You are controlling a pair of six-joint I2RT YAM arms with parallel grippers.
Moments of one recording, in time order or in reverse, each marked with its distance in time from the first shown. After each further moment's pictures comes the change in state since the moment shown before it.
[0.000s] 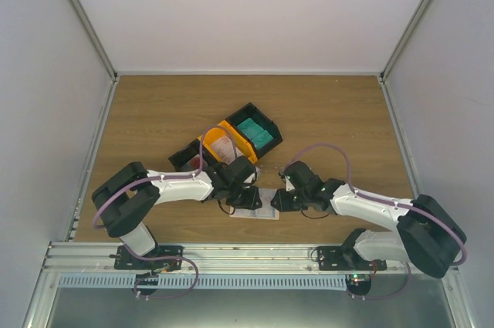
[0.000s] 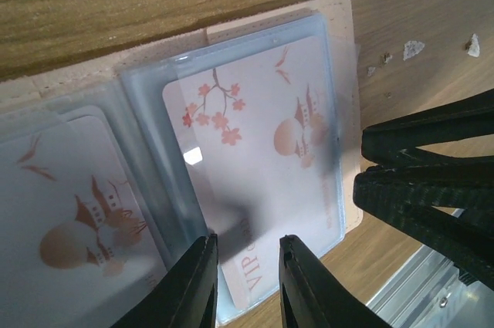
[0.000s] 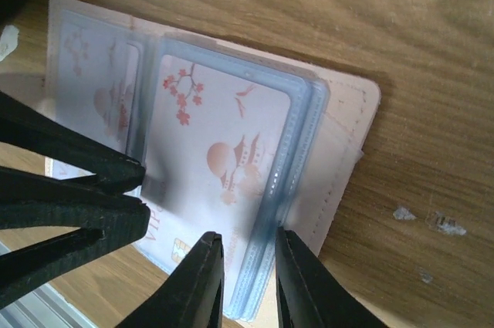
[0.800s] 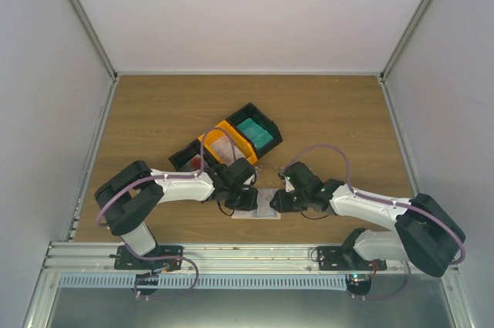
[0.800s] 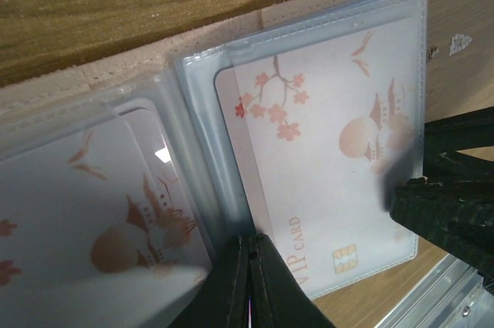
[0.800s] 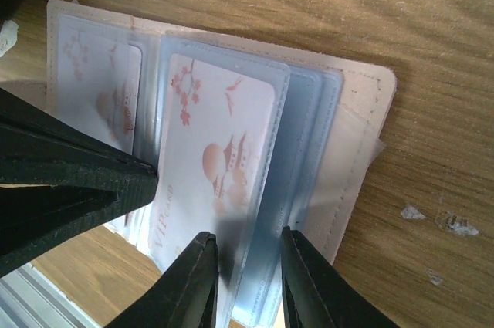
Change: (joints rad) left arm 0.000 0.026 -0.015 -0.003 -0.015 -0.011; right arm 0.000 0.016 -0.014 0.025 -0.018 0.004
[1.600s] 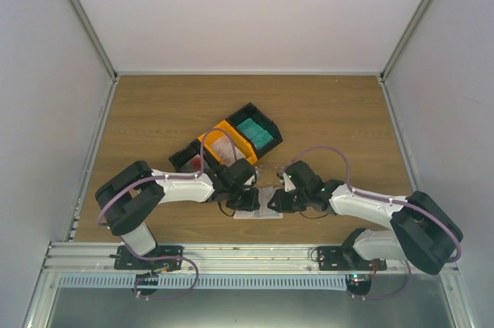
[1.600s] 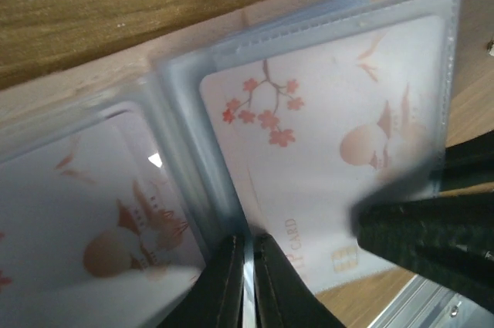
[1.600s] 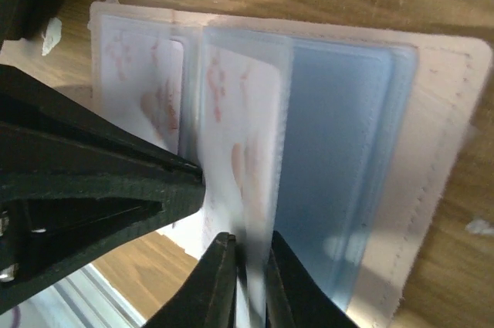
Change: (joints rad) left arm 0.000 0.006 -0.014 0.055 0.018 -0.006; right arm -0.021 0.020 -0.021 0.077 -0.119 0.024
